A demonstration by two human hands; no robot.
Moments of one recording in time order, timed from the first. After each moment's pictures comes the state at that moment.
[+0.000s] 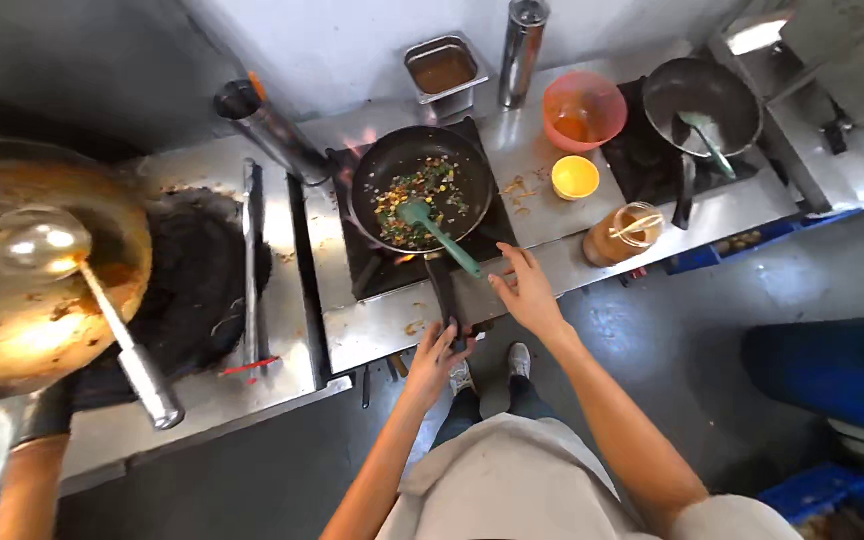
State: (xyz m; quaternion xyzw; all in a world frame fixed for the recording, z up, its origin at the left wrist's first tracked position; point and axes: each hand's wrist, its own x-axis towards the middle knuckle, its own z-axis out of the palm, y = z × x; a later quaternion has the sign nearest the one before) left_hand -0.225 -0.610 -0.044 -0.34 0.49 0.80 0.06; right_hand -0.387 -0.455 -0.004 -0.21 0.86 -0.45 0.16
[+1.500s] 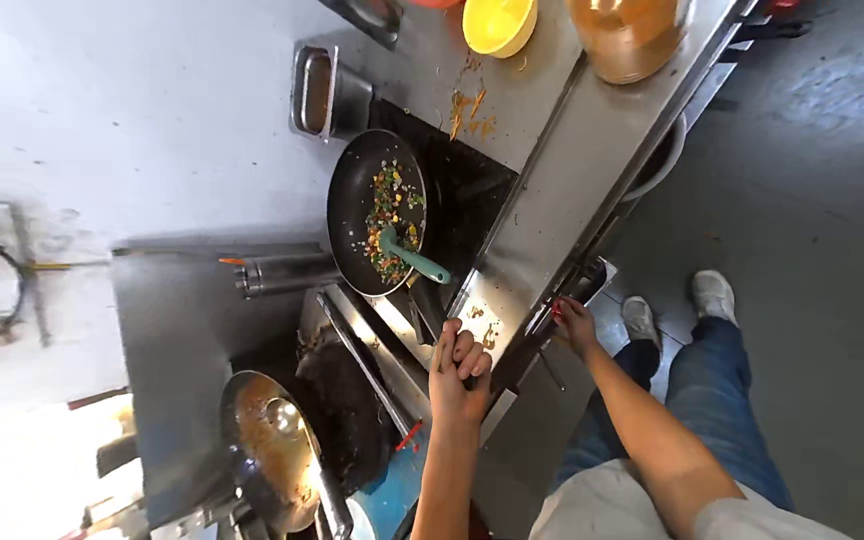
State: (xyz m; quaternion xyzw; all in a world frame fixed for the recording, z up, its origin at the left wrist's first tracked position) left_hand -0.260 -0.655 -0.028 -0.35 0.48 0.80 0.04; right_hand -0.206 -0.602 -0.358 0.44 0.33 -0.81 0.20
